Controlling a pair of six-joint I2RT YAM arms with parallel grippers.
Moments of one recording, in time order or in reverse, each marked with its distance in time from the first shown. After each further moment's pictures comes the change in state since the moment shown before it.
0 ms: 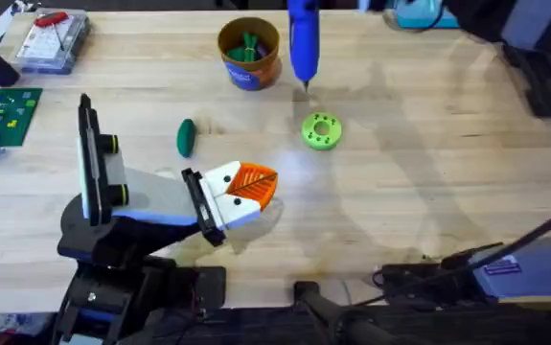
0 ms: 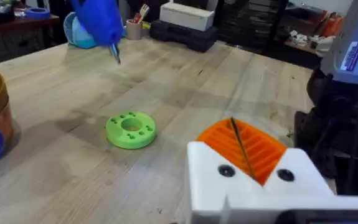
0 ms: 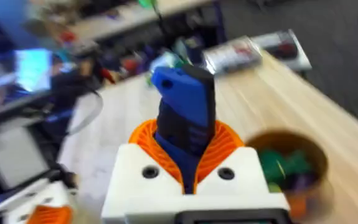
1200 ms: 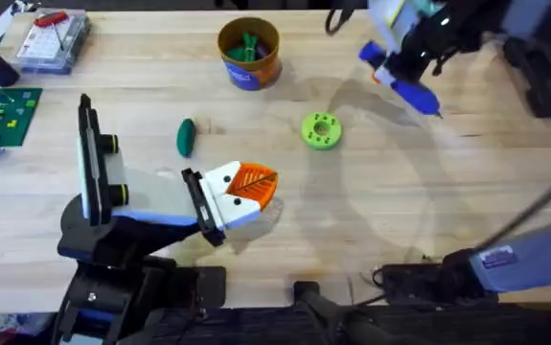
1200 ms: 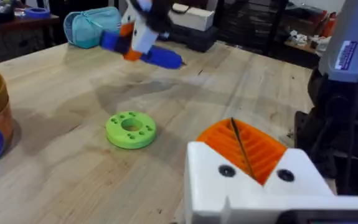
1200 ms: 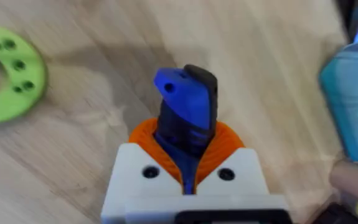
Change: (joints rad) left arm 0.000 0.000 0.000 0.000 0.000 0.000; right arm -0.090 0.080 0.037 -0.822 1.158 -0.937
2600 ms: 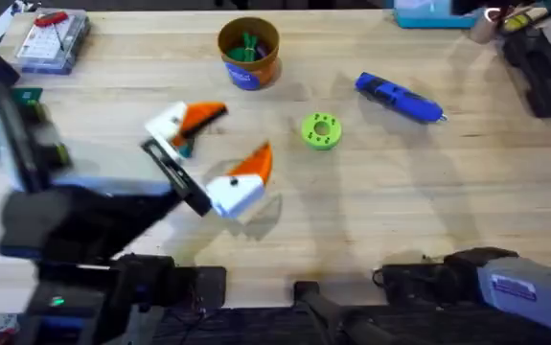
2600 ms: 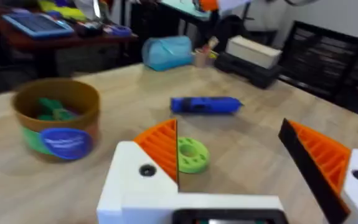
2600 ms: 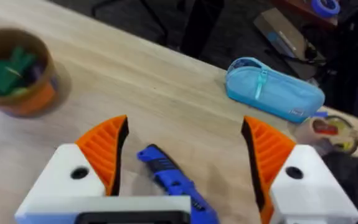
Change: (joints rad) left arm 0.100 0.156 0.171 0.032 -0.200 -0.079; right arm 0.010 -0.405 0.008 0.117 0.021 0.641
